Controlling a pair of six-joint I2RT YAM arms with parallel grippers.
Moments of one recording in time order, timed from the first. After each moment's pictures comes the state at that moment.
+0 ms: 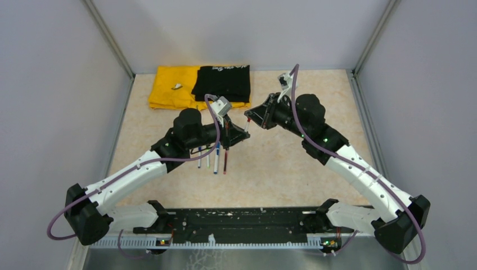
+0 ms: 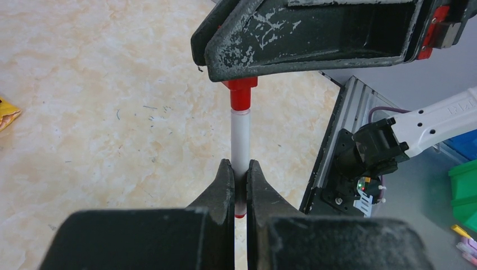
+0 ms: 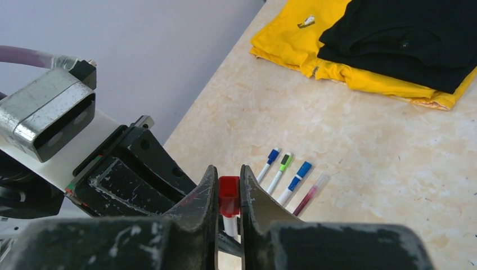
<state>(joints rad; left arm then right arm) -0.80 1.16 0.94 0.07 0.36 -0.28 0.66 1.08 1.09 -0.13 -0.20 0.54</state>
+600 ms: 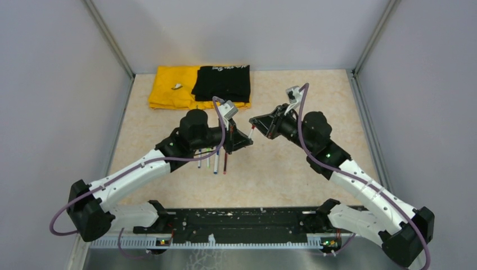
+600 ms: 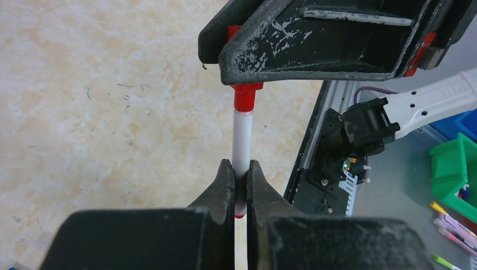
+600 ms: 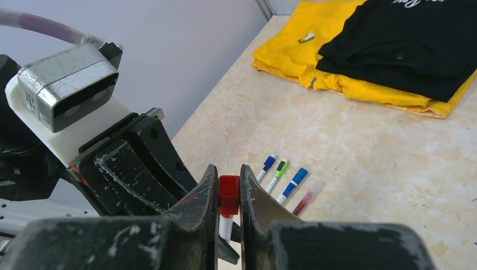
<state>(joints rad) -0.81 1.19 0.94 0.04 0.37 -0.31 0.66 0.95 0.86 0.06 -0.21 0.54</state>
